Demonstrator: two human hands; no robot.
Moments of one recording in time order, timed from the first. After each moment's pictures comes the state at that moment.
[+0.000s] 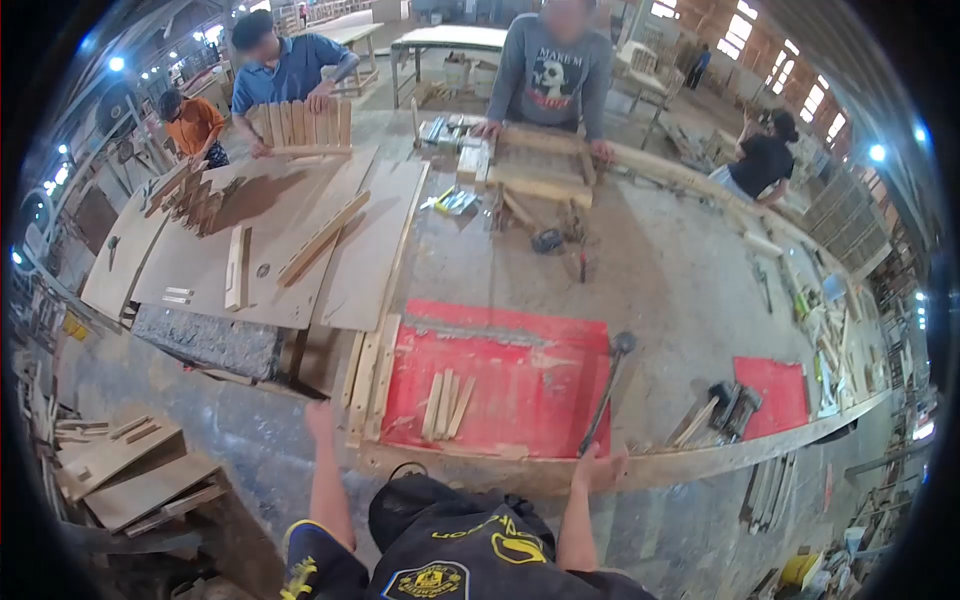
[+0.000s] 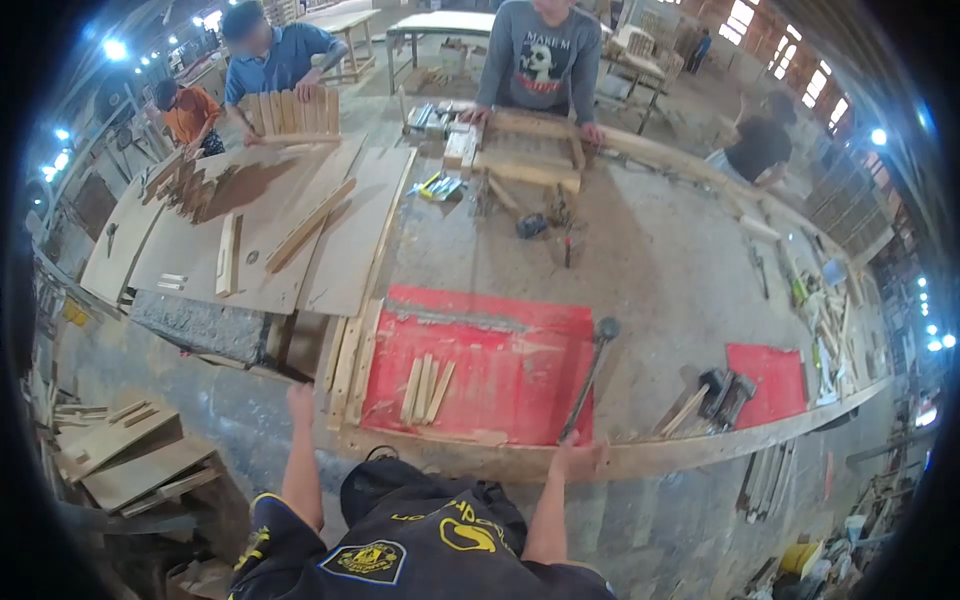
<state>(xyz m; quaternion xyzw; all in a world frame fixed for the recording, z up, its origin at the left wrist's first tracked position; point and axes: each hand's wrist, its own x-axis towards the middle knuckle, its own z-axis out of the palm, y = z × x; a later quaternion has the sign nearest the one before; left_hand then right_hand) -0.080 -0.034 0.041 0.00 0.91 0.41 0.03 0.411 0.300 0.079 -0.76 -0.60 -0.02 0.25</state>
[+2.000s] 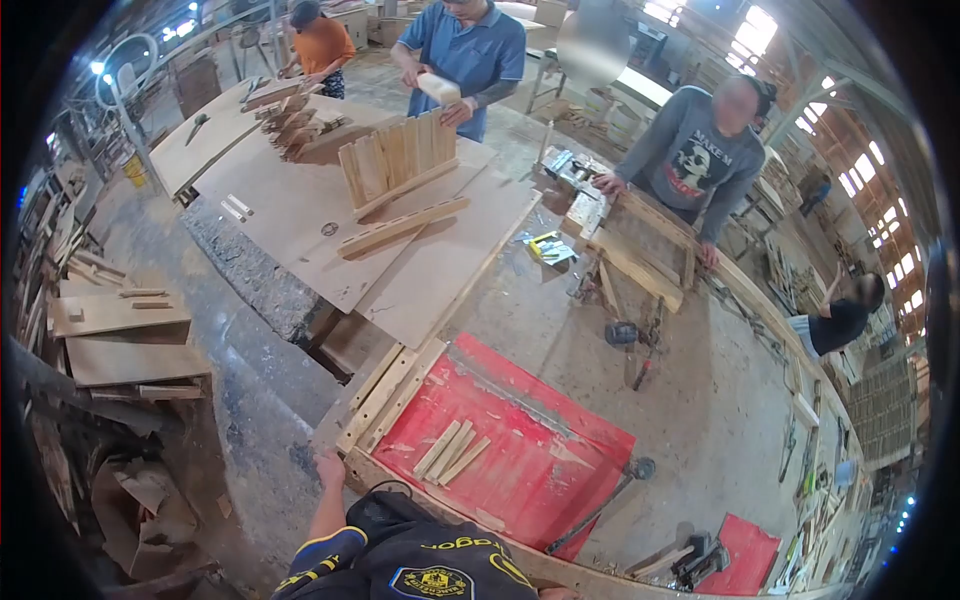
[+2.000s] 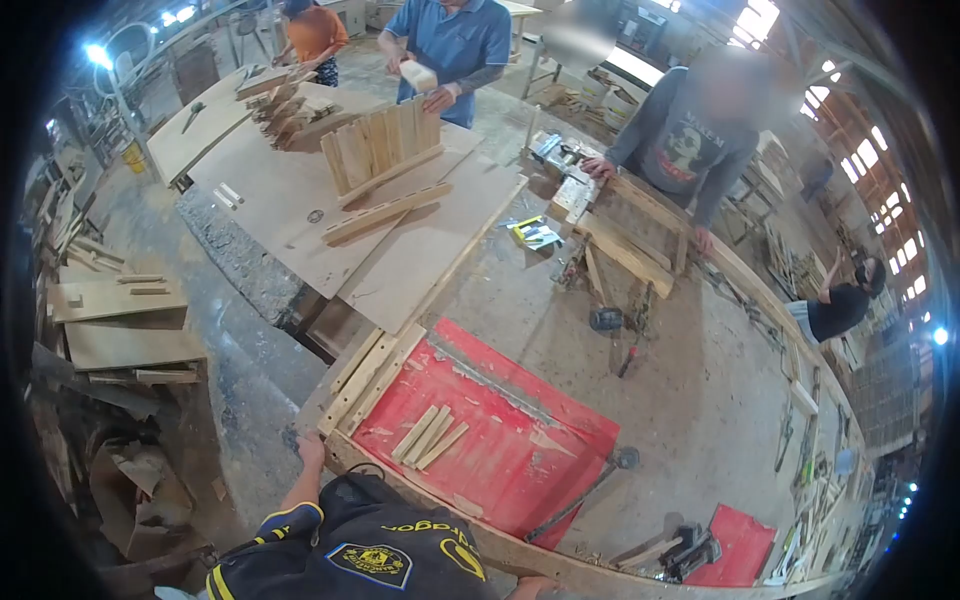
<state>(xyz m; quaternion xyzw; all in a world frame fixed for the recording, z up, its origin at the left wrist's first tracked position) 0.038 -0.055 -0.030 -0.38 0.85 0.34 0.12 0.512 0.341 -0.006 -0.69 -0.01 0.57 0.45</state>
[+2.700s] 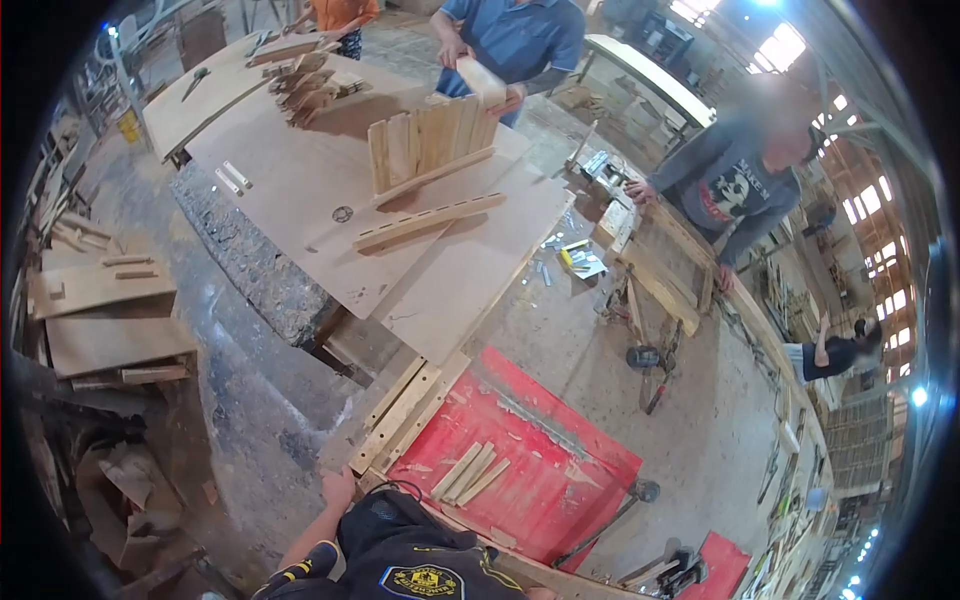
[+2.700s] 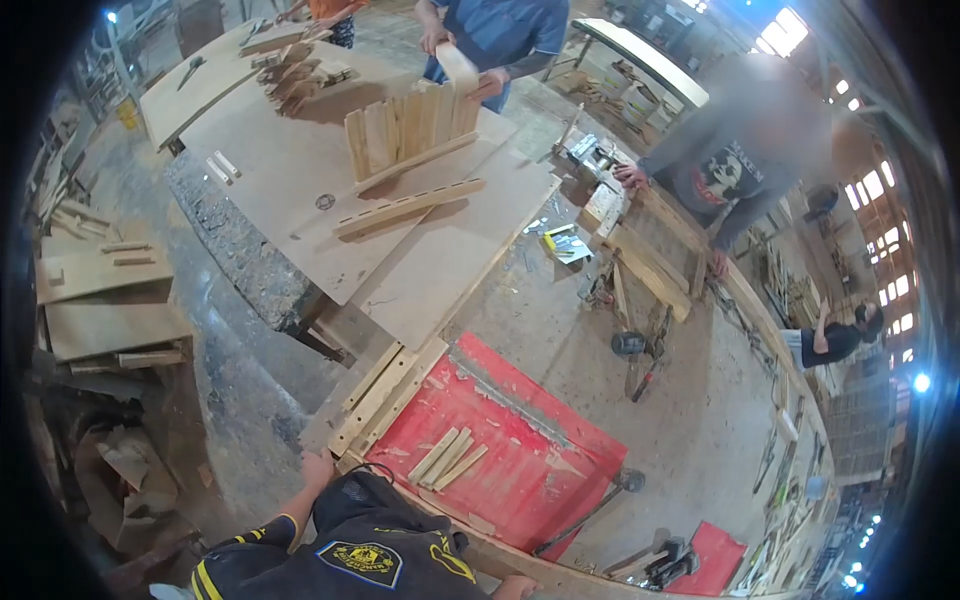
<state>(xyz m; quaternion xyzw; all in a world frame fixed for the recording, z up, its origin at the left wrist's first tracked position) 0.022 -0.064 -0.010 -0.29 0.91 0.23 0.22 0.418 0.300 0.013 -0.80 -0.09 0.50 0.32</state>
